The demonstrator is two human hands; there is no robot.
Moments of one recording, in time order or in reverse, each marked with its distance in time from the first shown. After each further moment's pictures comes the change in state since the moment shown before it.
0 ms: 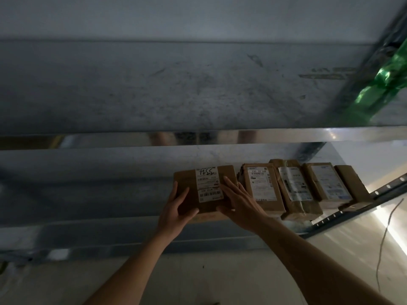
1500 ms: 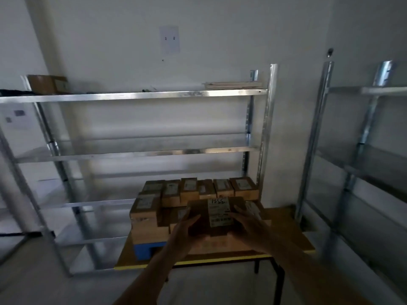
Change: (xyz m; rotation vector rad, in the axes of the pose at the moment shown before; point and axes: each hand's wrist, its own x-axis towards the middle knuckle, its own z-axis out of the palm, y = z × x) left_hand -0.874 0.101 -0.224 0.282 1.309 -0.627; right_hand -0.428 -0.694 0.064 -0.122 -0.312 -1.557
